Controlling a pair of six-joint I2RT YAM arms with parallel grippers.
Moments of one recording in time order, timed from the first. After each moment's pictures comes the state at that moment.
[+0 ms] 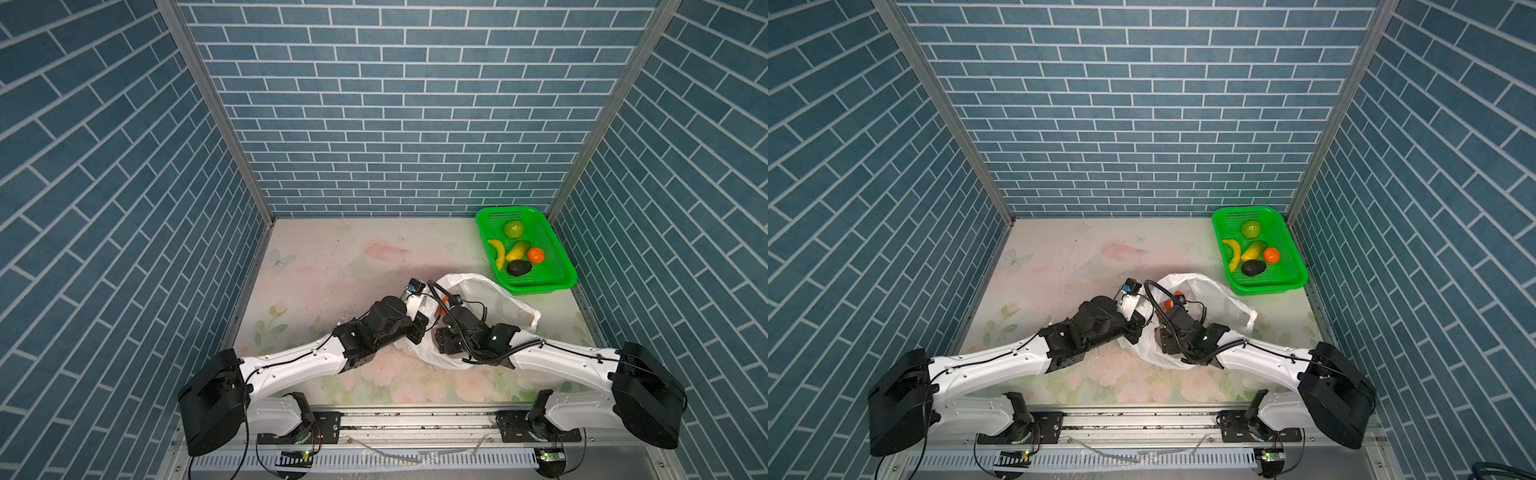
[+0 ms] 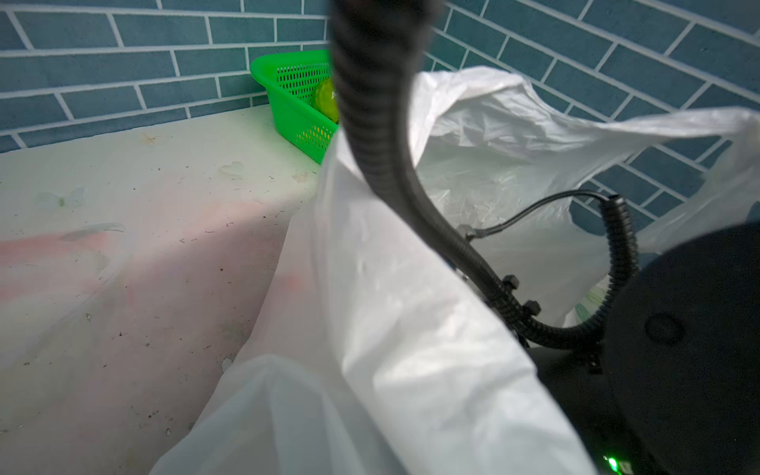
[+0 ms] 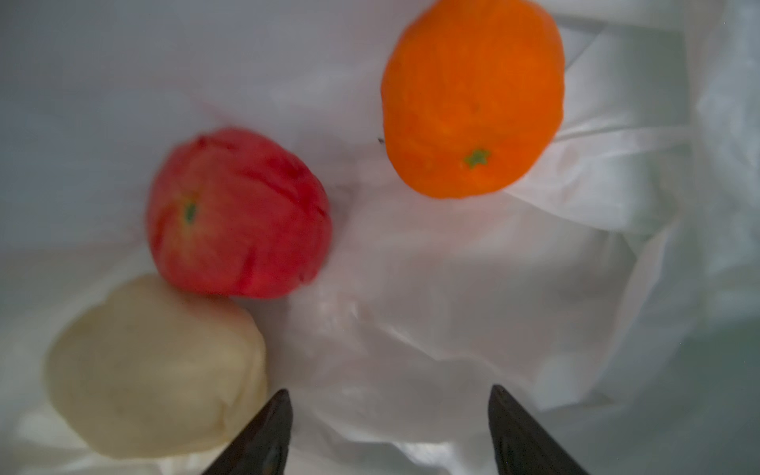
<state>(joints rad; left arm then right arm) -0.99 1.27 0.71 0.16 -0.03 -0.29 0.96 1.31 0.66 -0.30 0.22 0.67</state>
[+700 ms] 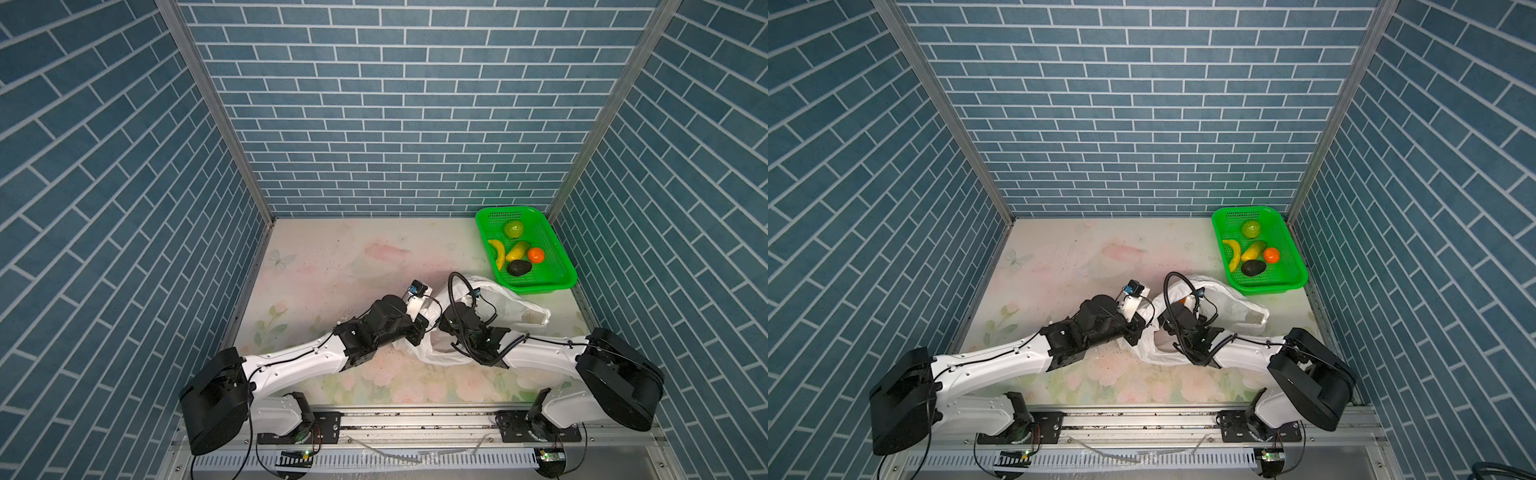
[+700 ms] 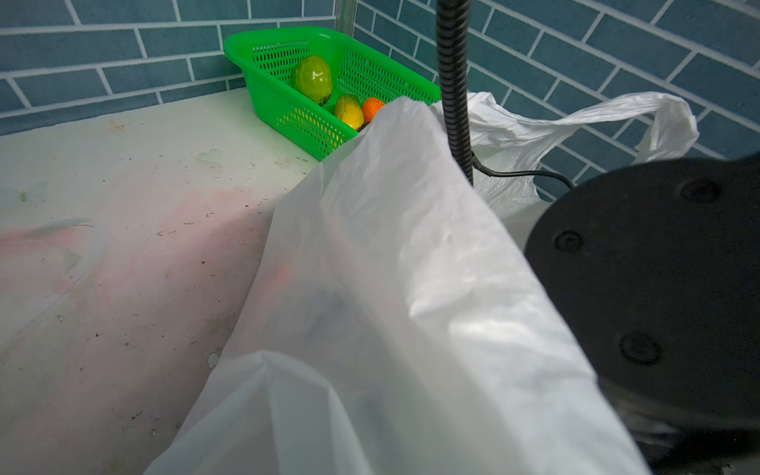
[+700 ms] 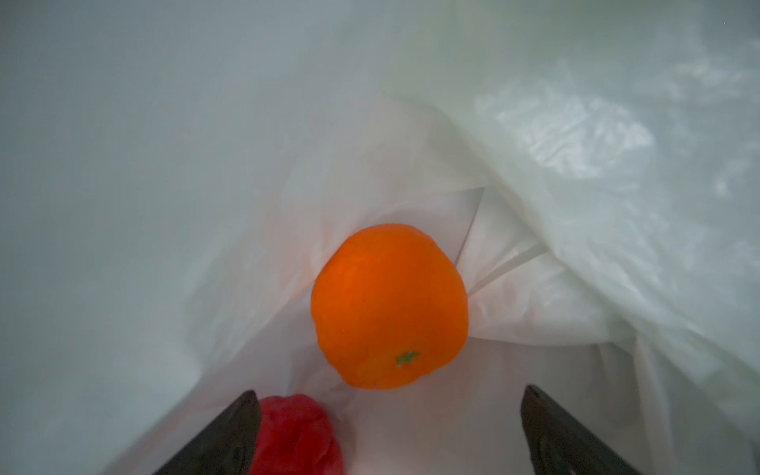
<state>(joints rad) -0.97 1.29 0.71 0.15 0.04 -0.27 0.89 1.45 0.54 0.19 0.46 0.97</state>
